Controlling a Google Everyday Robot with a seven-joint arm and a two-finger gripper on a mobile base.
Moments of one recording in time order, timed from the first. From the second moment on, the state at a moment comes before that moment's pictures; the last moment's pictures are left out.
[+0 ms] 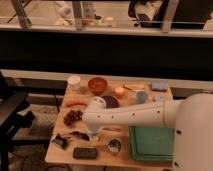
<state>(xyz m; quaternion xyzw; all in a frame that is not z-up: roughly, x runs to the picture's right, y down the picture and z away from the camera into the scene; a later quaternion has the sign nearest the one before) -0.076 0.258 0.793 -0.34 -0.10 -0.08 0.93</state>
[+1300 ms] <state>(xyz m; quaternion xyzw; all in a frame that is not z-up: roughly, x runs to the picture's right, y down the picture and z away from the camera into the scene) -0.083 0.259 0.796 -0.34 -0.11 -0.08 0.93</state>
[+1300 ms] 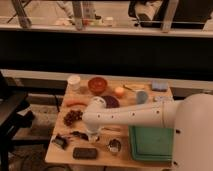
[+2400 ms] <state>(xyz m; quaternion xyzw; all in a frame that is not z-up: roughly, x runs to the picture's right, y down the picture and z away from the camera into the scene) -0.080 0.244 0.796 -0.33 -0.12 -0.07 0.93</state>
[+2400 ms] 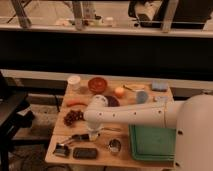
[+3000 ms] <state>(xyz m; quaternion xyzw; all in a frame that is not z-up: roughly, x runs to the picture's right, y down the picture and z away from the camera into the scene) -0.085 0.227 0.772 -0.33 -0.14 -0.07 0.93</state>
